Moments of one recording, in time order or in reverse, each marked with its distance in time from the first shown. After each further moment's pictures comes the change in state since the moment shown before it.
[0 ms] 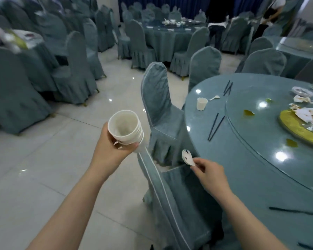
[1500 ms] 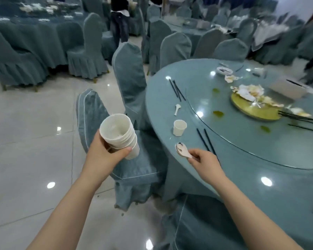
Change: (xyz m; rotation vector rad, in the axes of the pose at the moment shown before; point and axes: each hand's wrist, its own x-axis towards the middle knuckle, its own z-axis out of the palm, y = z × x) left_hand 0.500 -0.125 0.059 -0.090 -0.650 -0.019; right_hand 0.346 -0.051 0.075 0.038 0.274 0.612
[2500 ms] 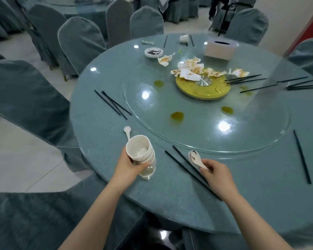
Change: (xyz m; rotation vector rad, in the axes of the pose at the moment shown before) left_hand 0.267 -0.084 0.245 0.030 -0.759 -0.088; right_hand 0.121 0.105 -0.033 0.188 0.454 0.628
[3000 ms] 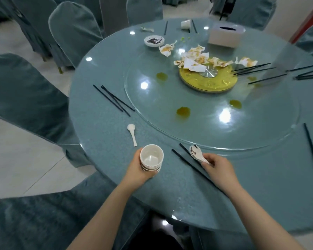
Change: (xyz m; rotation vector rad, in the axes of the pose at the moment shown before) left_hand 0.028 -0.034 0.000 0.049 -0.166 -0.127; right_hand 0.029 -0.016 0.017 -0.053 -0.026 0.027
